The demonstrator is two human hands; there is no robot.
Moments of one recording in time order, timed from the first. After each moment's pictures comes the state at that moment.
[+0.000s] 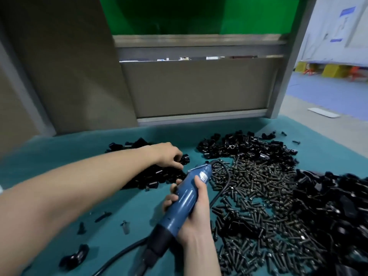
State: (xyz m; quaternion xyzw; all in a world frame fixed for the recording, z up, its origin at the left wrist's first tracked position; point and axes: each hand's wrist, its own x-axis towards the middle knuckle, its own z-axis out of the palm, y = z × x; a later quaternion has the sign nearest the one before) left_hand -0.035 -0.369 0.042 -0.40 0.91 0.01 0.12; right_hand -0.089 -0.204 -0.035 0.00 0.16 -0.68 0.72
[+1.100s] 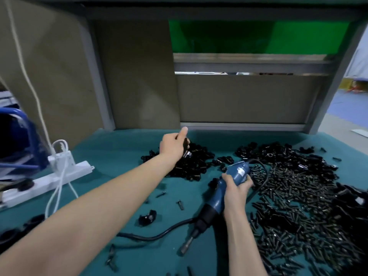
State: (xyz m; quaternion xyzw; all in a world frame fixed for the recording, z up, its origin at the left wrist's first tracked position) left_hand 0.072 -0.281 0.071 -0.57 0.56 0.34 -0.50; right_hand -0.075 -0.210 -0.028 -0.22 0.53 -0.72 0.39
